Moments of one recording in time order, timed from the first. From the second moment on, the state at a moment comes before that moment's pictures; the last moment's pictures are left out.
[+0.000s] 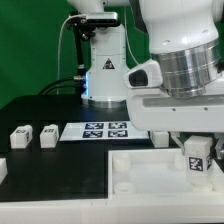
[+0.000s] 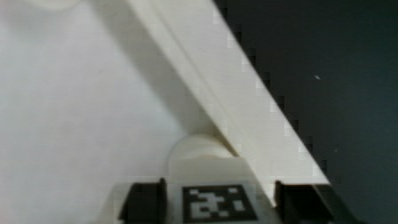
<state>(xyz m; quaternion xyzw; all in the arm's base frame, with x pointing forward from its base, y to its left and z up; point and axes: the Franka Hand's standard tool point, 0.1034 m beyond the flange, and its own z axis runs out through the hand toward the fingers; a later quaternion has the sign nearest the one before) 0.610 0.120 0.069 -0.94 0.34 0.04 0.10</state>
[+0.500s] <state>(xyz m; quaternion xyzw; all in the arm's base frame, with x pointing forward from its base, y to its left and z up) 0.624 0.115 0.072 -0.77 0.61 0.09 0.13</state>
